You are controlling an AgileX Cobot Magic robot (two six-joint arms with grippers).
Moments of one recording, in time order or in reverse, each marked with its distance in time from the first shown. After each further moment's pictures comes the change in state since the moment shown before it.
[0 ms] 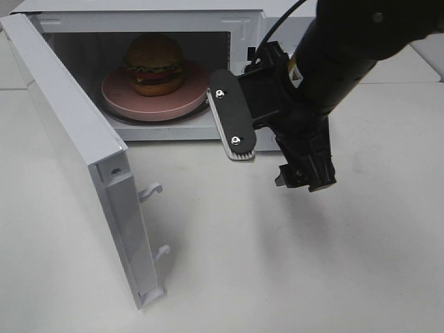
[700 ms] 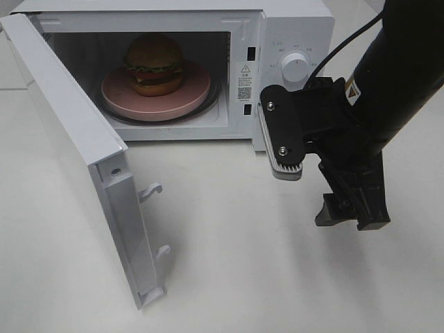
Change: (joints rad) left arm 0.000 0.000 0.000 0.000 0.000 0.000; right arm -0.104 -0.135 0.161 0.221 0.095 -0.051
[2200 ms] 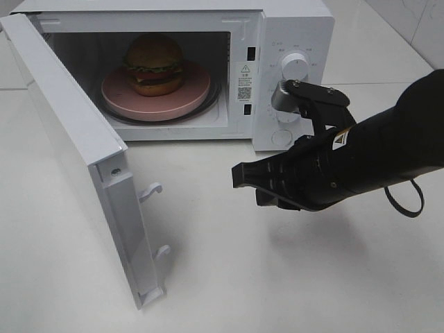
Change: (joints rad) left arm 0.000 0.000 0.000 0.000 0.000 0.000; right arm 0.000 0.005 0.295 0.555 -0.640 1.034
